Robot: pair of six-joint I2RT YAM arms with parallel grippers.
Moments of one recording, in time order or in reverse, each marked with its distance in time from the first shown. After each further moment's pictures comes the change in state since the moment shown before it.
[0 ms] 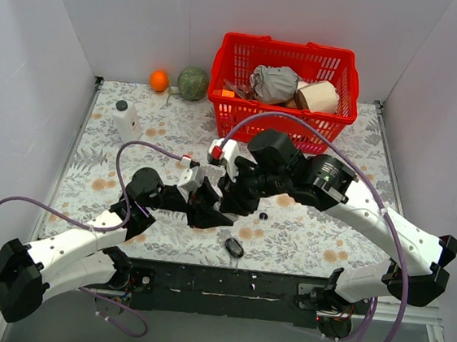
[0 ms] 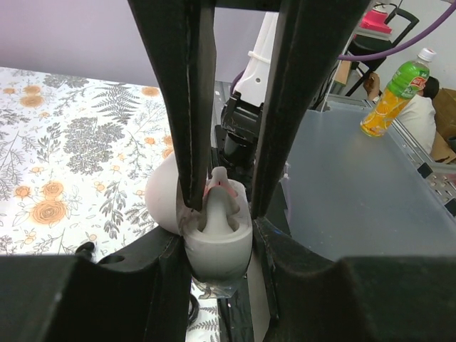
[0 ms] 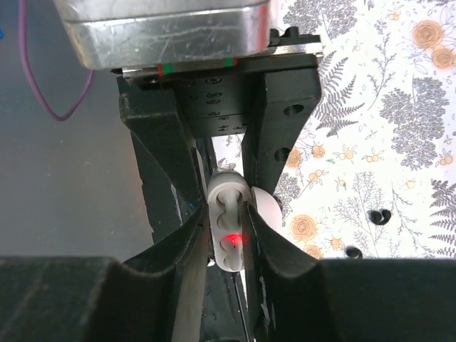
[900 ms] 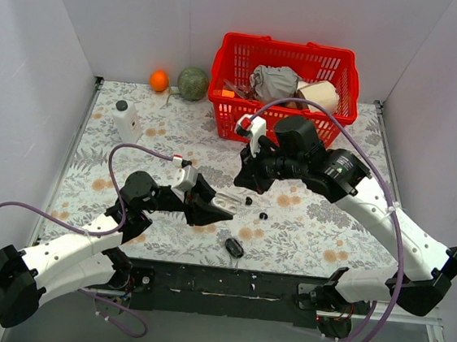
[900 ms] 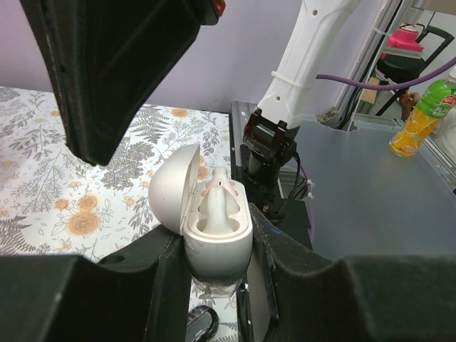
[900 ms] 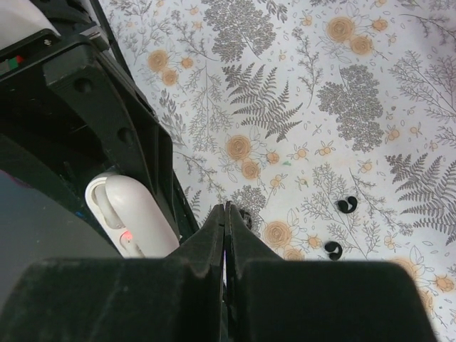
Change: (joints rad) left arm -0.001 -0.060 -0.019 0.023 -0.101 0.019; right arm -0.203 -0.062 -0.106 0.136 0.006 0.100
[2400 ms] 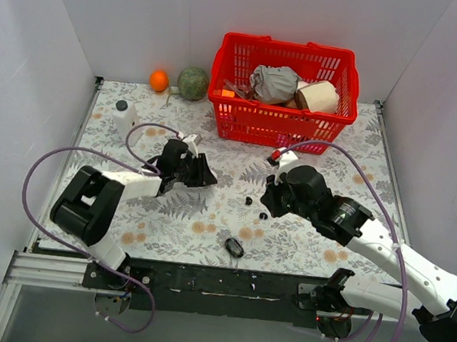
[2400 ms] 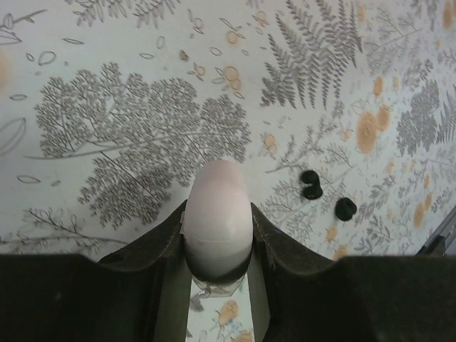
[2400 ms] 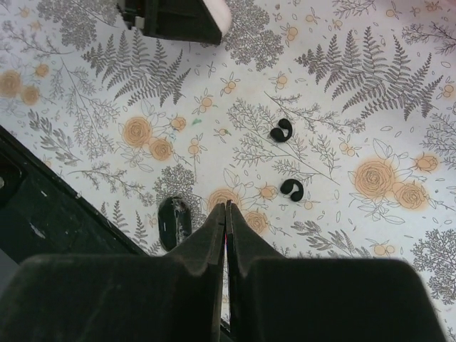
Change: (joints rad) left arm 0.290 0.679 0.209 -0.365 -0.484 -0.272; right arm 0.012 -0.321 -0.603 0.279 0.412 0.236
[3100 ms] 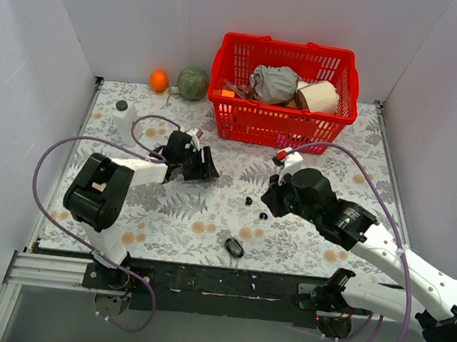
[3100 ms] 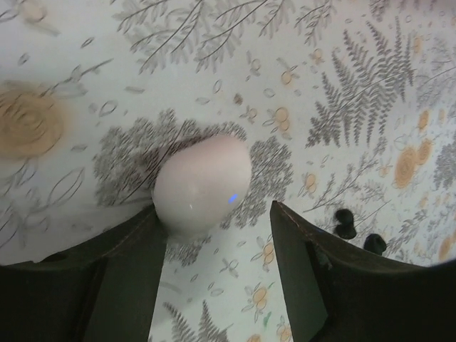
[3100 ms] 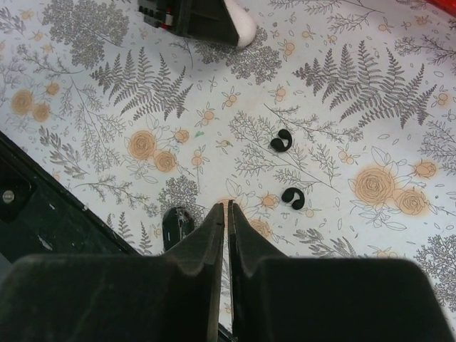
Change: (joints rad) left arm 0.054 0.219 0.196 -0.103 -0.024 0.031; right arm 0.000 -0.054 -0.037 0.051 0.010 0.026
